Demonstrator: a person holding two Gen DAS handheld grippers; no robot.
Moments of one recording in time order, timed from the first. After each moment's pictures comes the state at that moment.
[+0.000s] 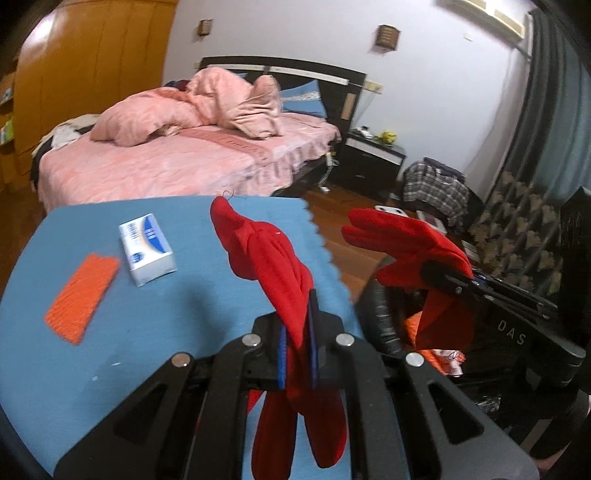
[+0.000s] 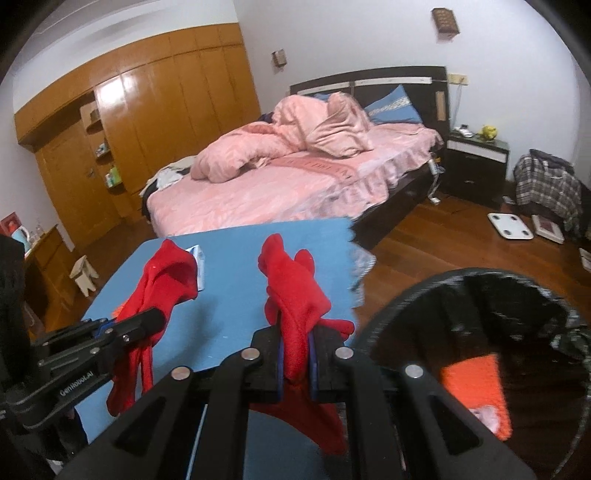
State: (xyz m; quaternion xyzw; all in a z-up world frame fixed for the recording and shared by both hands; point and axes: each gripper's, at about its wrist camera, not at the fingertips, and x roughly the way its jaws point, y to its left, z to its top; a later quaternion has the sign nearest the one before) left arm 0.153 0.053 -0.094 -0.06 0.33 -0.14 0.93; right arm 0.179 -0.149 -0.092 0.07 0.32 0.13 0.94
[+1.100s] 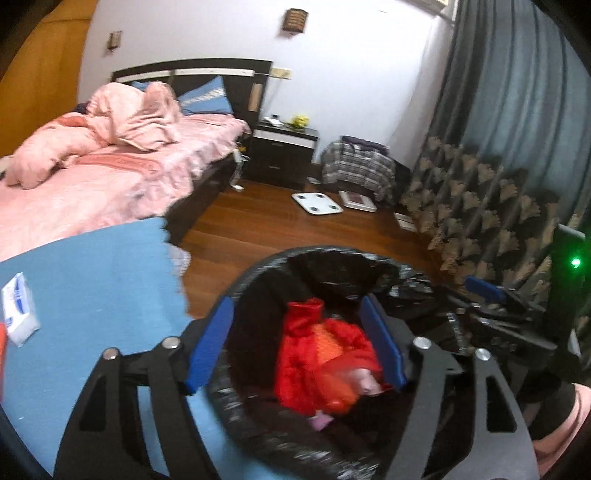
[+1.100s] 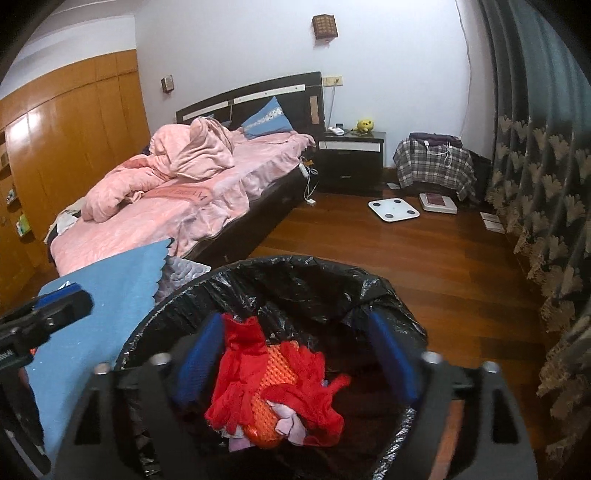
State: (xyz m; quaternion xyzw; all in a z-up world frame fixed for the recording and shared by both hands) left arm 0.169 -0.092 -0.095 -0.01 0.32 -0.27 0.91; right arm 0.141 -0.339 -0.114 0.10 0.30 -0.06 0.95
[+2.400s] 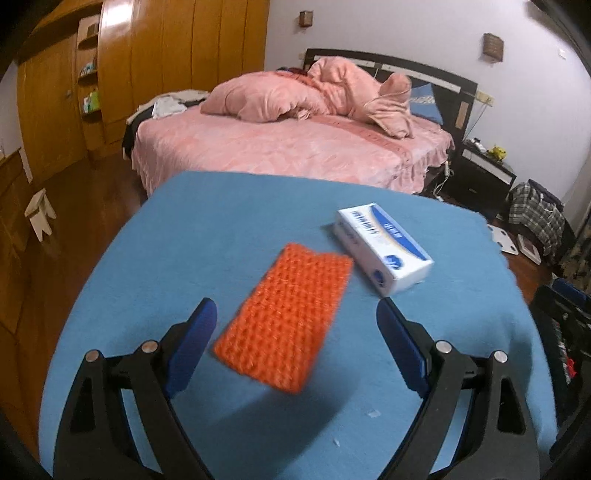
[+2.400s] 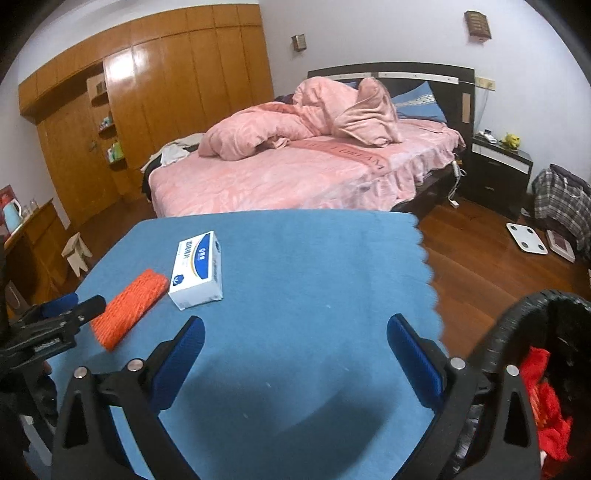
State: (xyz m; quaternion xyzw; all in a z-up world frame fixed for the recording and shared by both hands) left arm 0.208 0.274 -0.147 -0.07 0.36 0.07 0.93; right arm 0.261 -0.013 -0.139 0.02 0.34 0.16 0.93
